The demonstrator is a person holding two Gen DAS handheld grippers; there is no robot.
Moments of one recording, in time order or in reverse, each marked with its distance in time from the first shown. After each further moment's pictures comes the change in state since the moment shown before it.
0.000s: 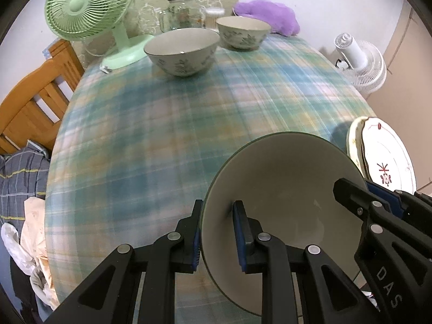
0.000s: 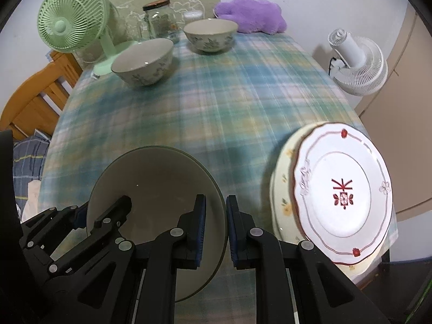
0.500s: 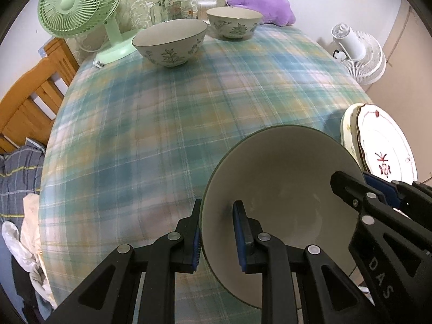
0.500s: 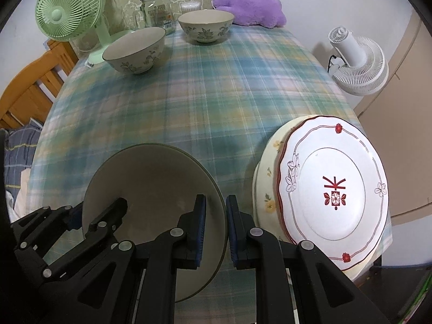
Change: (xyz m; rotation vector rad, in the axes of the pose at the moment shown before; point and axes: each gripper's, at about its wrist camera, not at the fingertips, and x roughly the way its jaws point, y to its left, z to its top) left arm 0.005 -0.018 -0.007 0.013 0.034 0.014; right arm 0.010 -0.014 -0.004 -0.044 0.029 -0.023
